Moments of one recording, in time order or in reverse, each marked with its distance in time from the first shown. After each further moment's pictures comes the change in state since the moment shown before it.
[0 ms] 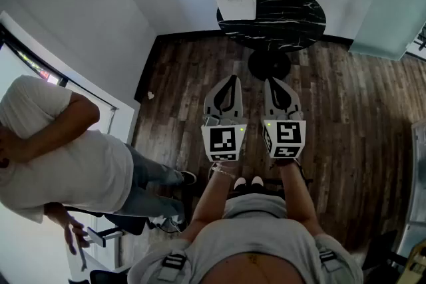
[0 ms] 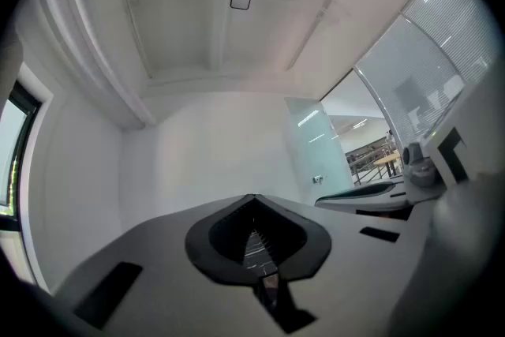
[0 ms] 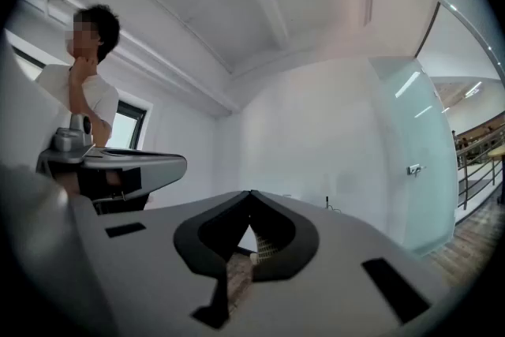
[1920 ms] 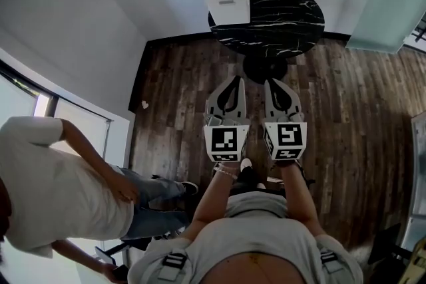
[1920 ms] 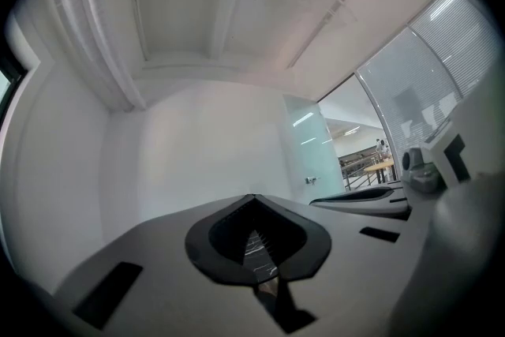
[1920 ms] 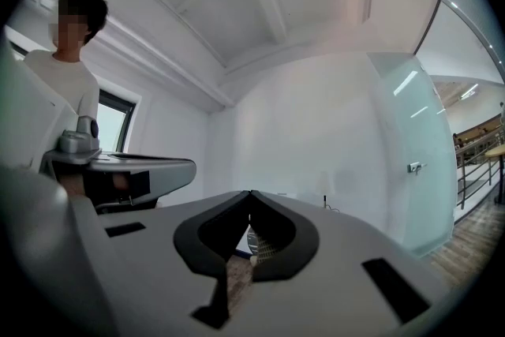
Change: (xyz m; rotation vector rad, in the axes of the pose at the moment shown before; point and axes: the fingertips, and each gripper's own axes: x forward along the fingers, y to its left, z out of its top) left arm 0.092 0.019 -0.038 -0.071 0.015 -0.098; right arm 0.083 -0.028 -0.020 -0.004 0.015 -0.043
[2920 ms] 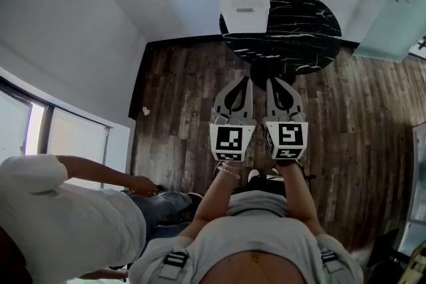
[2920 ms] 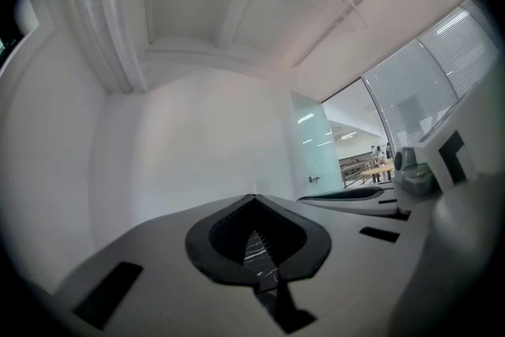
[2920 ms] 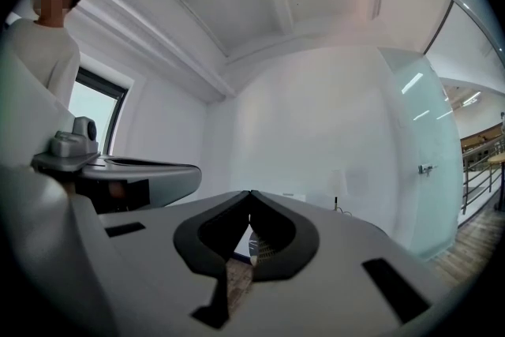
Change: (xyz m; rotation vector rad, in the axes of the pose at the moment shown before) left arm 0.077 0.115 -0.042 -0.058 0.017 -0.058; right arm 0.146 0.043 -0.013 -0.030 0.026 -0.025
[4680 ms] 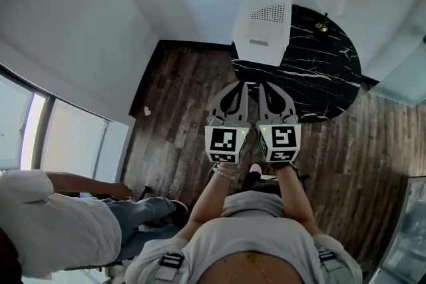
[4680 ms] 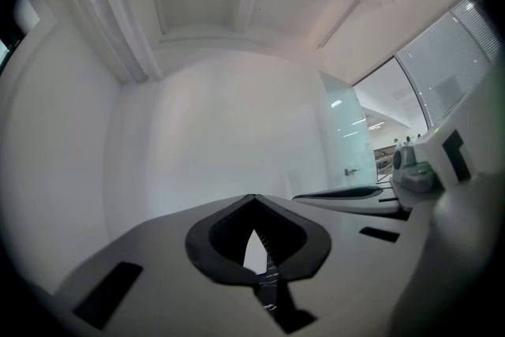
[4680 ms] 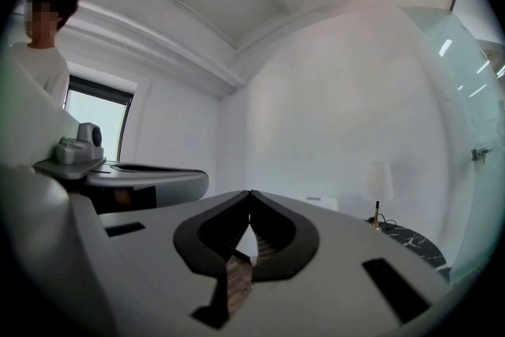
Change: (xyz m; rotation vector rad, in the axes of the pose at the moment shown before) left arm 0.176 0.089 -0.028 -0.018 0.068 0.180; right arm 0.201 -0.055 -0.005 0.024 0.029 0.229
